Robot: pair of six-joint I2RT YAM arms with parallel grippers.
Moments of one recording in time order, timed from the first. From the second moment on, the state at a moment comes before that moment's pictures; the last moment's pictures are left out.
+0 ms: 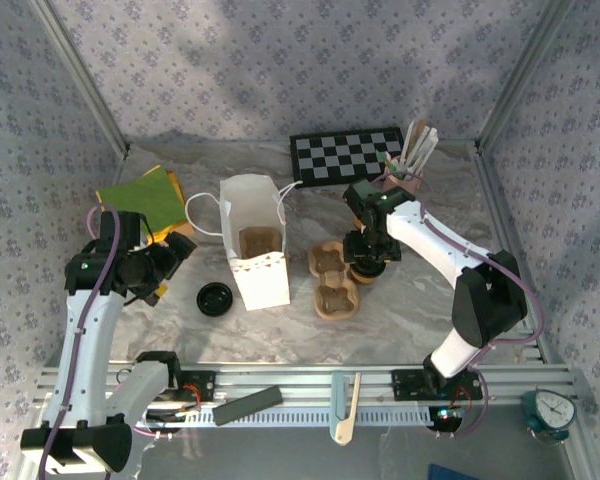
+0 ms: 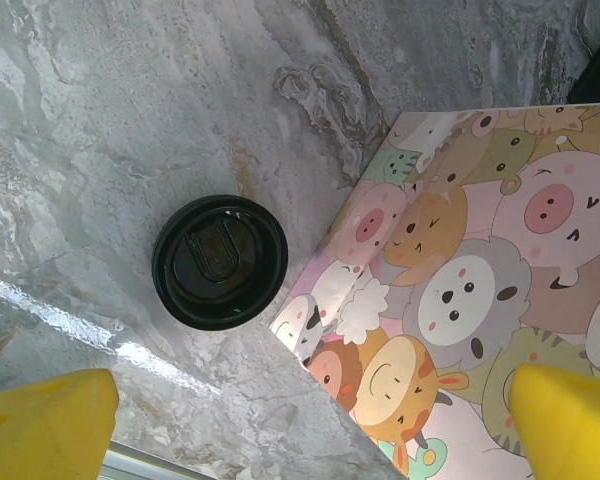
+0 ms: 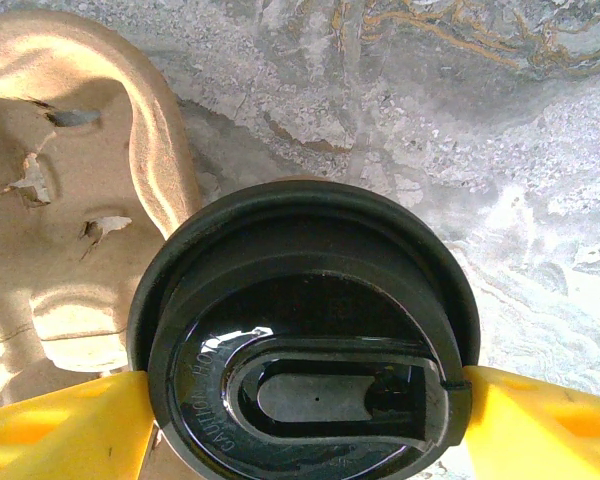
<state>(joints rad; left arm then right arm) -0.02 0.89 1.07 -1.24 0.22 -0.91 0.52 1.63 1.32 -1.14 0.06 0.48</state>
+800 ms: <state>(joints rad) -0.02 0.89 1.07 -1.24 0.23 -0.91 0.52 1.63 1.31 -1.13 0.06 0.48</state>
